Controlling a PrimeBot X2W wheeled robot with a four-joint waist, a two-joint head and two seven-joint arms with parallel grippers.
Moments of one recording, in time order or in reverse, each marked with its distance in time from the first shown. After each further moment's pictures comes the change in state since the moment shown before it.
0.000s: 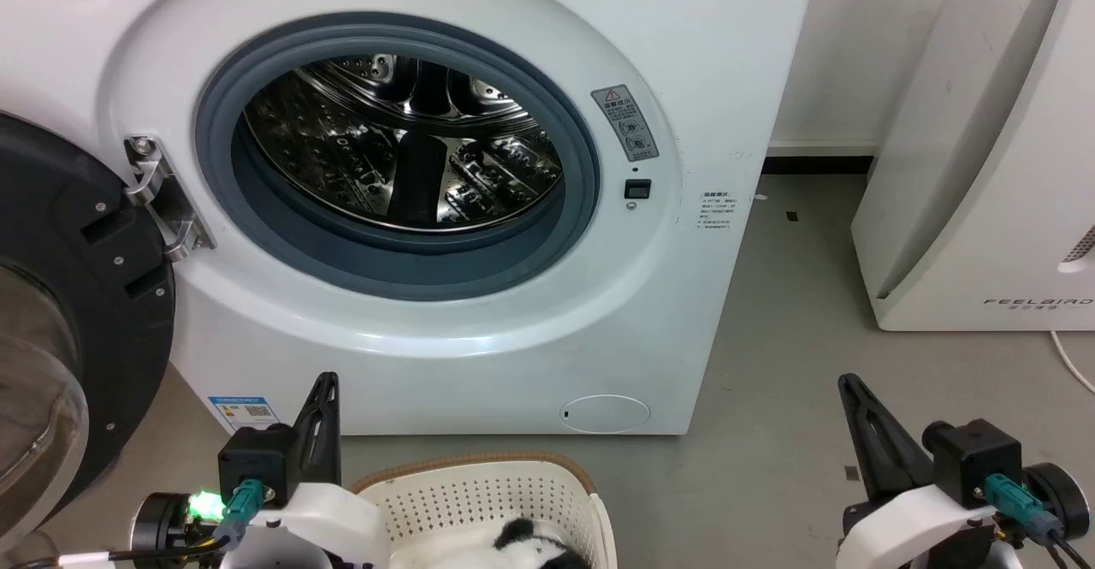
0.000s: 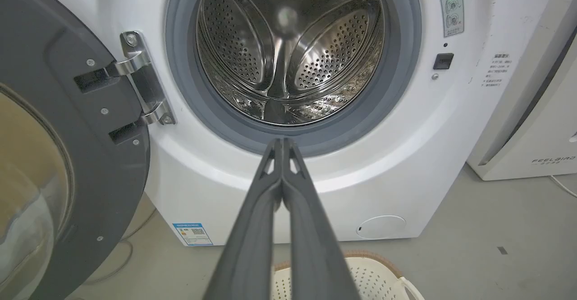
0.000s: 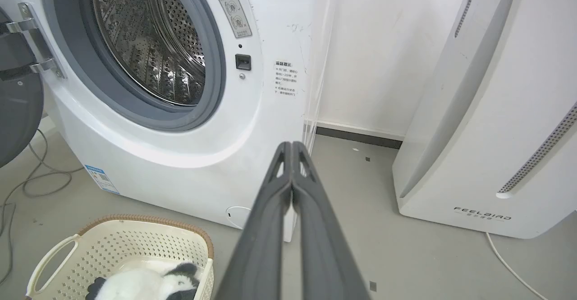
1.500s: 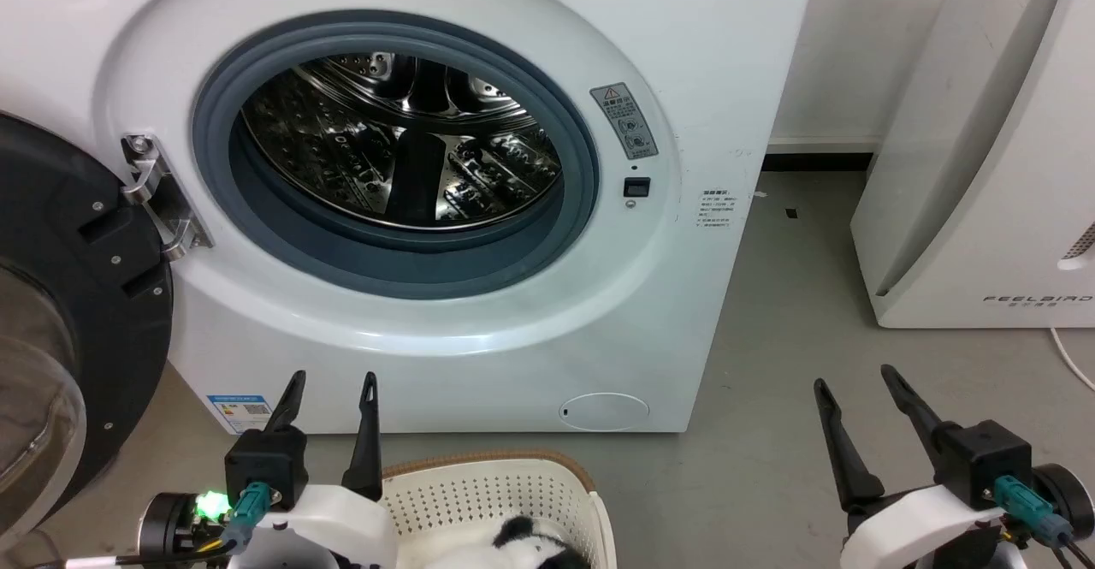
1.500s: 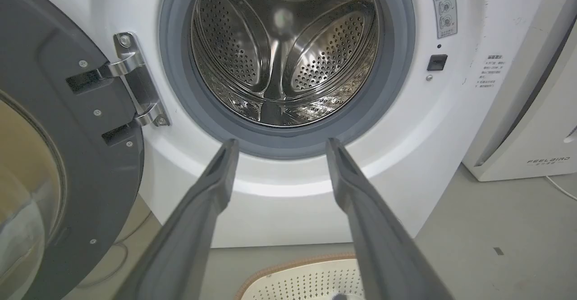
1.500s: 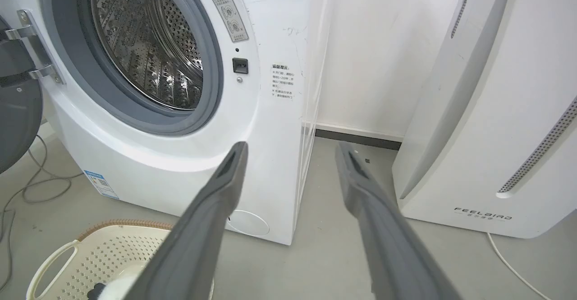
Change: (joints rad) left arm 0.000 0.000 -0.016 0.003 -0.003 0.009 -0.016; right arm 0.001 0.000 -0.007 0.000 0.011 0.000 -0.015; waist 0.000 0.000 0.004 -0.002
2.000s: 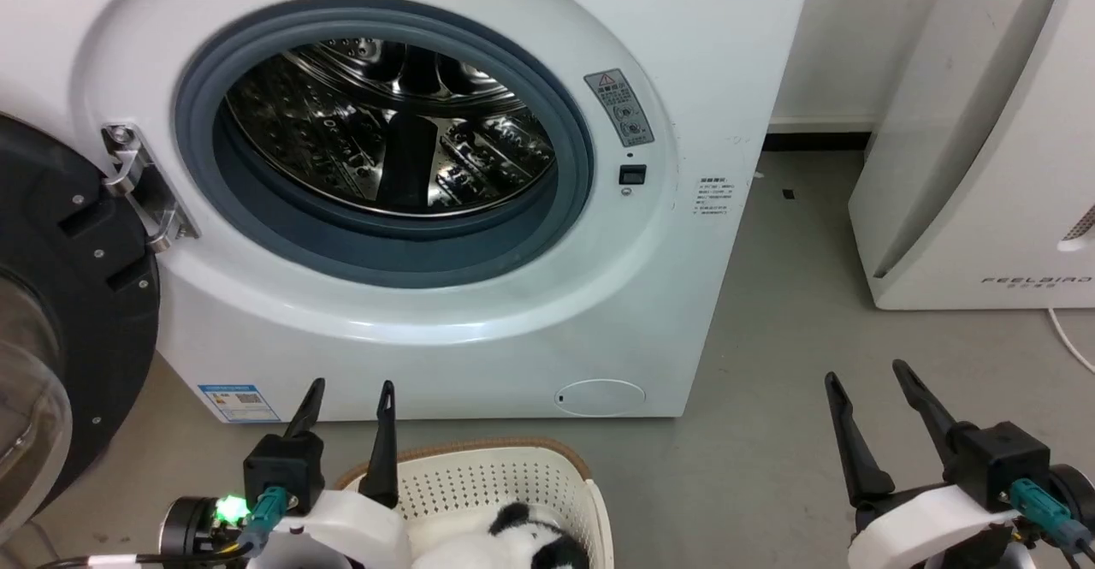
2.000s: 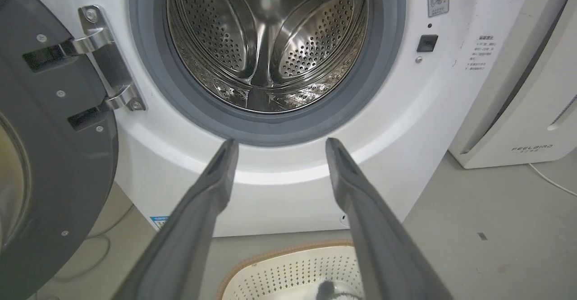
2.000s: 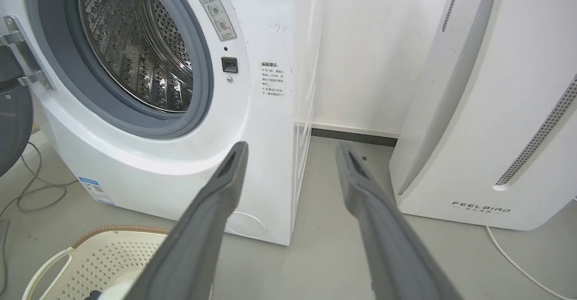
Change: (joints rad) left arm -0.006 0.000 -0.030 0.046 -0.024 0.005 -0.031; right arm 0.000 0.000 -0.017 0.000 0.015 0.000 -0.031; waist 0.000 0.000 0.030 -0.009
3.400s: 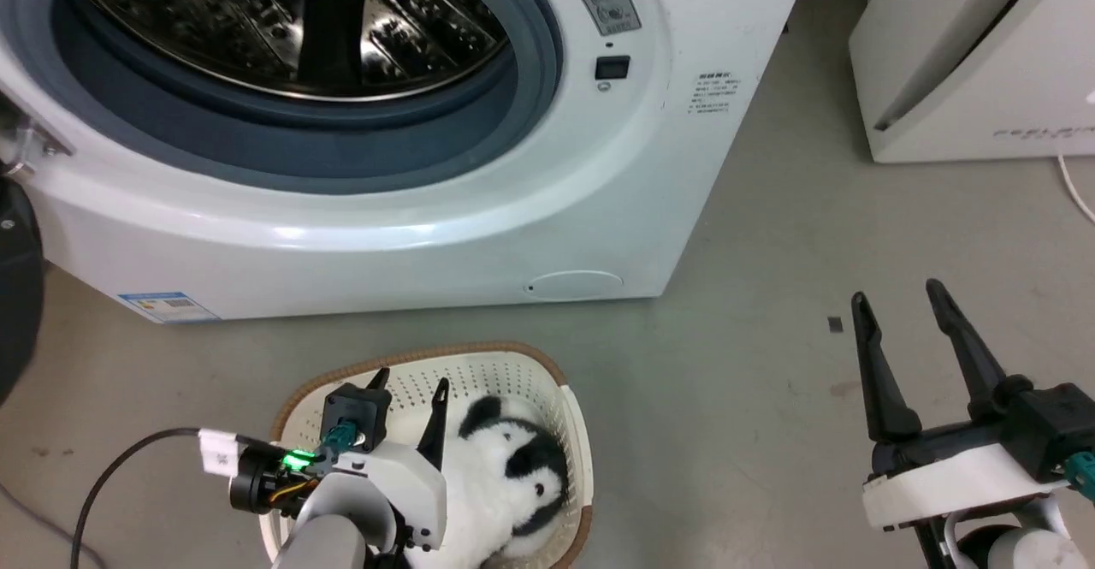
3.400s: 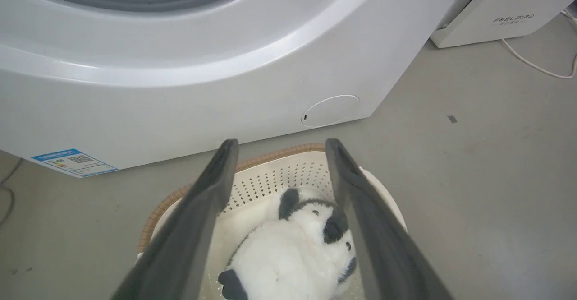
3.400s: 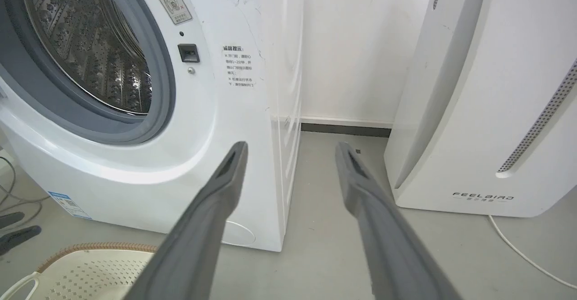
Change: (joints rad) left arm -0.268 0.023 -0.108 0.483 -0.035 -0.059 -0.073; right arm -0.077 0.000 -0.013 -0.074 0.035 0.000 -0.087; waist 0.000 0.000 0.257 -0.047
